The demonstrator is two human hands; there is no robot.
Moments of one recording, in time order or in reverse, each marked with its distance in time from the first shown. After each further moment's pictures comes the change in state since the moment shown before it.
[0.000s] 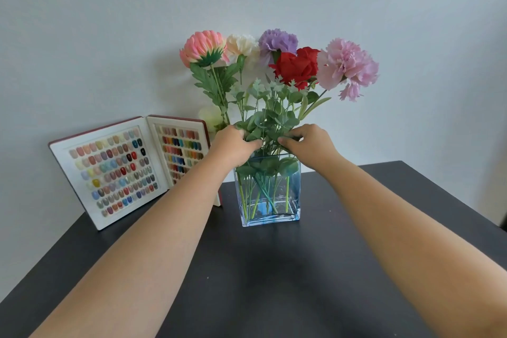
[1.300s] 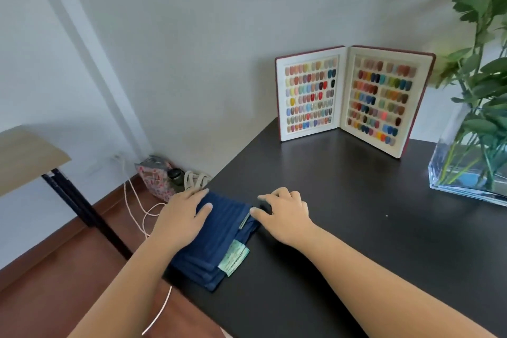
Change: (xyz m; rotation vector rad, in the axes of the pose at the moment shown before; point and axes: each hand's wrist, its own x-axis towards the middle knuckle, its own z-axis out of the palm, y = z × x) left_hand -0.389 -0.305 -0.158 0.487 0.127 -0.589; right_hand -0.254 -0.187 0.280 -0.063 -0.857 -0.306
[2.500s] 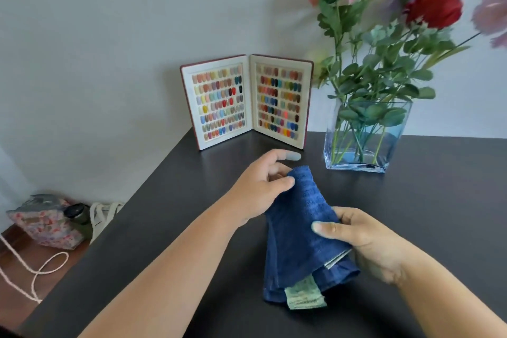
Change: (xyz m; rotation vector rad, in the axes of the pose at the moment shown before) left_hand 0.010 0.256 -0.001 -1.014 -0.511 0.530; right_hand -0.171 0.101 -0.117 1.240 -0.046 0.197
